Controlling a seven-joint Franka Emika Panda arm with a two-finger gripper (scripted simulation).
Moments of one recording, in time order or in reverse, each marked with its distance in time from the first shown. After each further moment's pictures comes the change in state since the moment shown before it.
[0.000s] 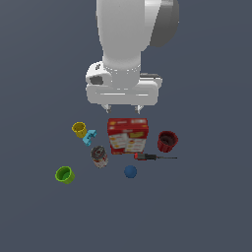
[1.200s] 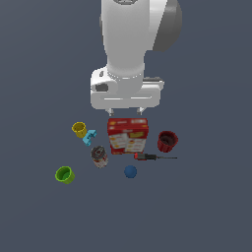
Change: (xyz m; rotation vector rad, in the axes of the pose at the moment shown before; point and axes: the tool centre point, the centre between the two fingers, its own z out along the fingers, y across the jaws) arm 0.000 -0.009 0.012 0.001 -0.036 -0.095
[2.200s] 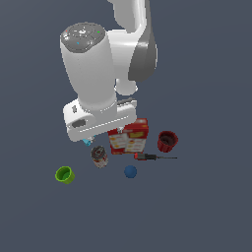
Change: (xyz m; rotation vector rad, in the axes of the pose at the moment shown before) arm 0.058 0.068 0.041 0.000 0.016 -0.331
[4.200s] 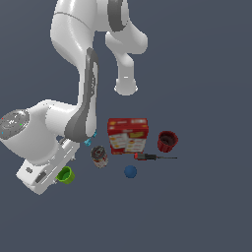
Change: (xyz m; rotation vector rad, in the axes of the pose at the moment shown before) arm 0.000 0.190 0.140 -0.024 0.026 -0.740
